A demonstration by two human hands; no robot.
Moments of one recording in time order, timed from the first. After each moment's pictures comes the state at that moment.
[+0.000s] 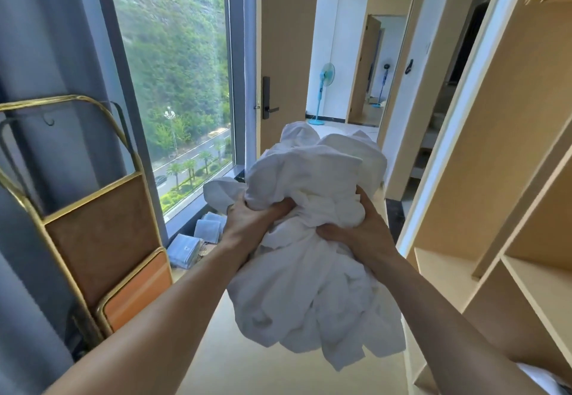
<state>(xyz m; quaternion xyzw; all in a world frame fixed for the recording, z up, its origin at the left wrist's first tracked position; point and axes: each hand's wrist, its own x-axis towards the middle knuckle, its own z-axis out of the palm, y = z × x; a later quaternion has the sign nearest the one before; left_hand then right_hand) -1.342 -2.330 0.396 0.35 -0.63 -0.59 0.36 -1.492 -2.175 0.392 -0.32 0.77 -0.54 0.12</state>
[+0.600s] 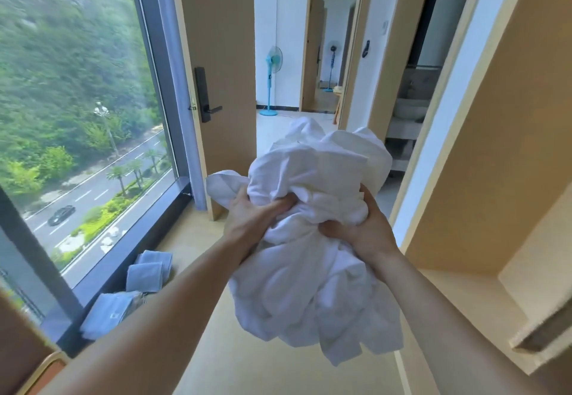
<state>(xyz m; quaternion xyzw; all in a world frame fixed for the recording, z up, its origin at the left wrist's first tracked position) -1.676 -2.552 0.383 0.27 -0.69 -0.62 0.27 -1.784 -2.359 0.376 -0.25 0.75 -0.61 0.09</state>
